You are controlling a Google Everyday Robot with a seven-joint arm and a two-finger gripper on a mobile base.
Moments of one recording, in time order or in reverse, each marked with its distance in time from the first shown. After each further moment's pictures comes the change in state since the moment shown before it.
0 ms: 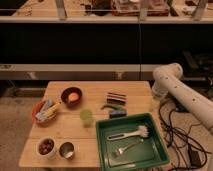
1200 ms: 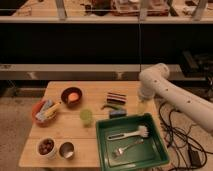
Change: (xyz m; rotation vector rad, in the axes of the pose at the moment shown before) arm -0.093 0.080 -0.046 0.005 -0.089 -0.348
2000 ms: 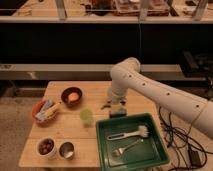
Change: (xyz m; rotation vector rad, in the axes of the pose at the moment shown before) arm -0.158 0.043 -0.042 -0.081 -0.182 -0.368
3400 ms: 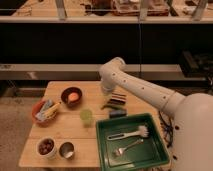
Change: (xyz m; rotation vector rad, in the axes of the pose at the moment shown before) arm 0.021 -0.113 0.075 0.123 0.105 0.032
